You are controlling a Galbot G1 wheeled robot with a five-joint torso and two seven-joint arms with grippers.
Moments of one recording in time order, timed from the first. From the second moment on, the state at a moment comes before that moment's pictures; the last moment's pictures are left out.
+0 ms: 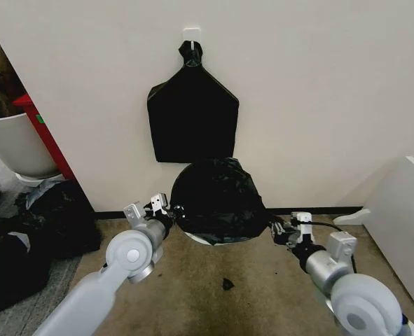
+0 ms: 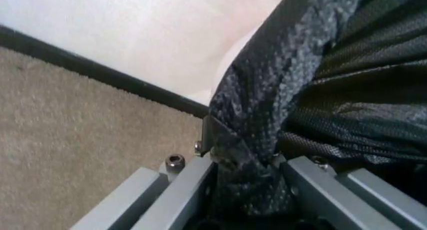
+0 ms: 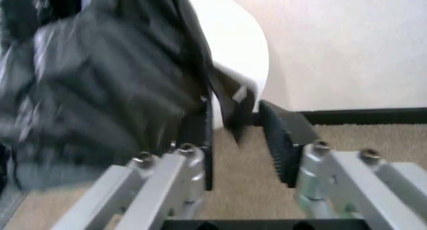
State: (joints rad) left arm 0.97 -1.02 -0.09 -2.03 -1.48 0.31 -0.70; right arm -1.56 0.86 0.42 2.37 0.91 -0.35 0.35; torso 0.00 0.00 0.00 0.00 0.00
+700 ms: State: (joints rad) left arm 0.92 -1.04 -0.06 -2.00 -1.51 0.31 -0.73; right arm -1.61 1.03 0.44 2.50 1.59 -0.28 0.68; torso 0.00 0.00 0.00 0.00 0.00
